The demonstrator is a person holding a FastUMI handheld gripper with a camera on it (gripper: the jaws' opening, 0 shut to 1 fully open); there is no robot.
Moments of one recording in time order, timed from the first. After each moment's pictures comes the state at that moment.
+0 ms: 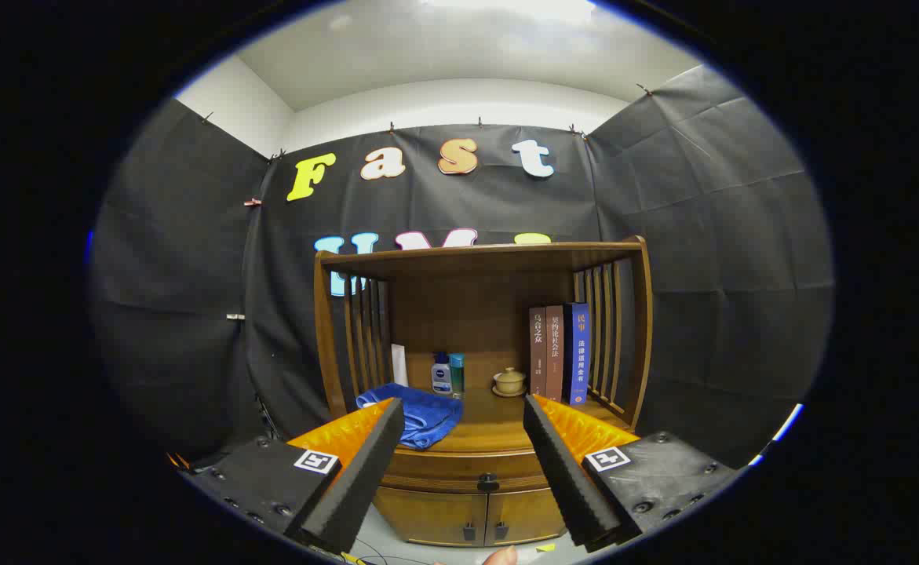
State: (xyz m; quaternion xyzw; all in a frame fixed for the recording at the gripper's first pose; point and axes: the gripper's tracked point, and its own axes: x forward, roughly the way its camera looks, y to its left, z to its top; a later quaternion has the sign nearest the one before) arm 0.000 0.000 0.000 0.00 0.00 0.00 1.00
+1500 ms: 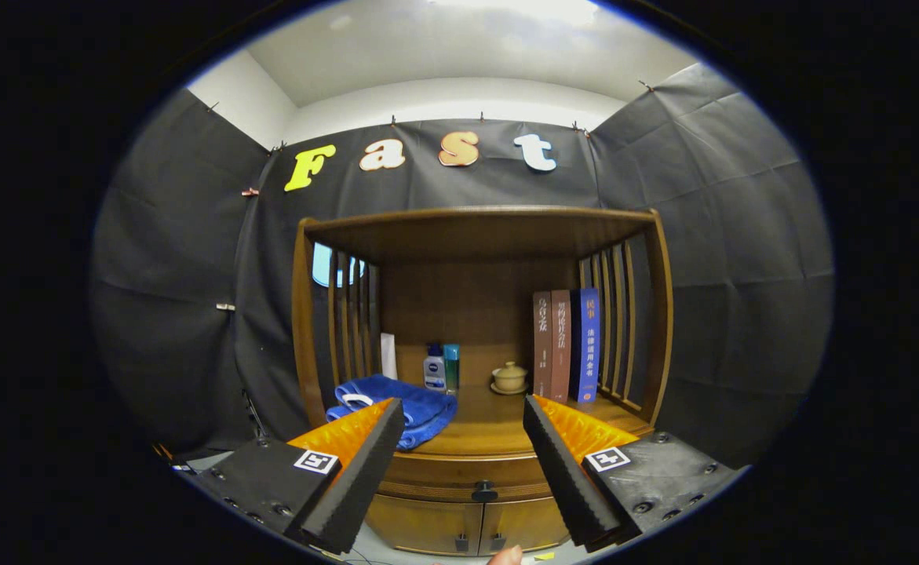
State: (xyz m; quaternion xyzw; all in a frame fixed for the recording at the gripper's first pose) arm 0.064 -0.013 -0.073 -0.01 0.00 0.00 1.00
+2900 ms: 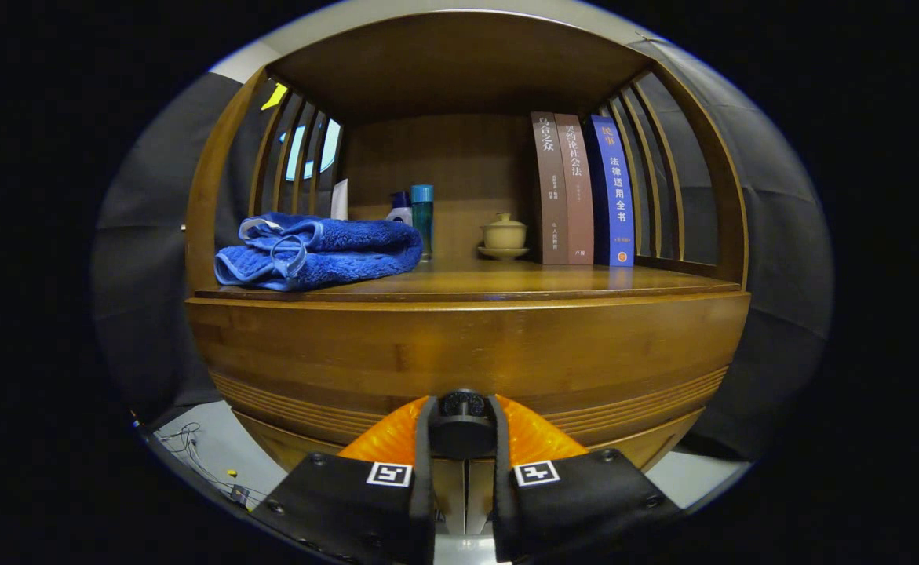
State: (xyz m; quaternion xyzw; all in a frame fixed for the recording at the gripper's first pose) arm 0.163 -0.048 -0.308 -0.02 0.13 -0.03 0.99
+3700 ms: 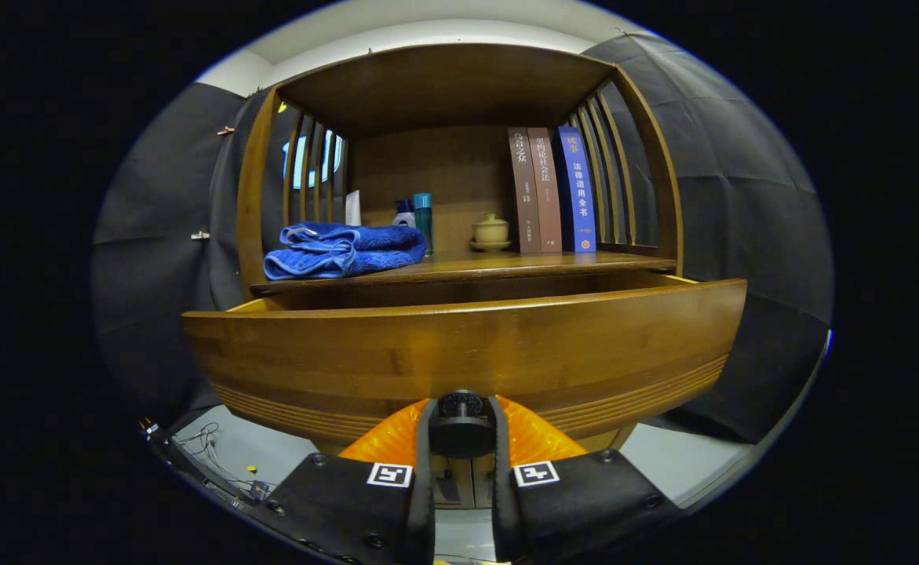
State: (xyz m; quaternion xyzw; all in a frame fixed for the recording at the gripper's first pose) arm 0.046 -0.046 -0.293 0.00 0.13 -0.03 0.99
